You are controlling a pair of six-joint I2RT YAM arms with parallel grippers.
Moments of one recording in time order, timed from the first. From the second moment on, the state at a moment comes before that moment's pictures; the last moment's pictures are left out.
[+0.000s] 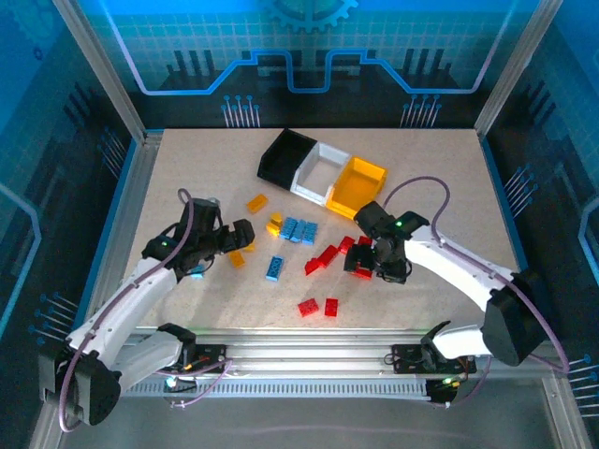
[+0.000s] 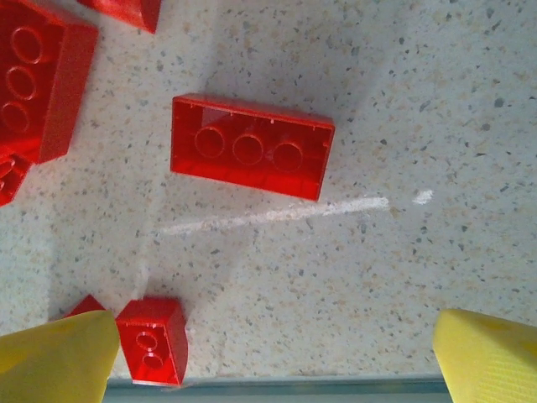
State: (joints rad) left arm -0.32 1.02 0.78 -0.64 0.00 -0.65; right arm 0.59 1.37 0.97 -1.04 -0.05 0.84
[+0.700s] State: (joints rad) left arm -0.35 0.95 0.78 -0.72 0.00 -0.69; right arm 0.59 1.69 1.07 -0.91 -0.01 0.90
